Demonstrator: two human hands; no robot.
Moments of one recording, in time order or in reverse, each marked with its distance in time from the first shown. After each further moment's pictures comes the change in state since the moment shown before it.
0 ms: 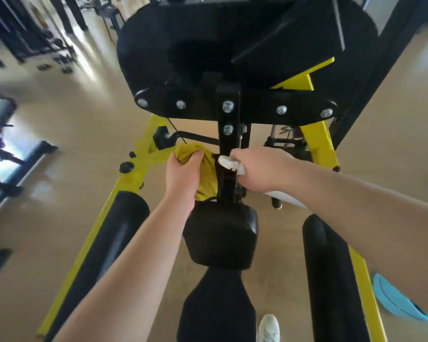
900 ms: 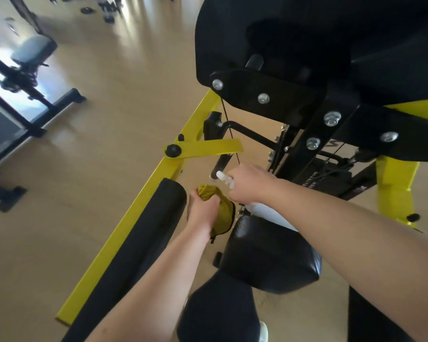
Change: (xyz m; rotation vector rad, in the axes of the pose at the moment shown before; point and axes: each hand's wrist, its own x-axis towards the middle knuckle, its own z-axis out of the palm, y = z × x) left_hand 0.071 -0.097 -0.081 0.070 0.097 -0.383; right_hand 0.138 -0.104 0.072 -0.052 -0.257 -0.104
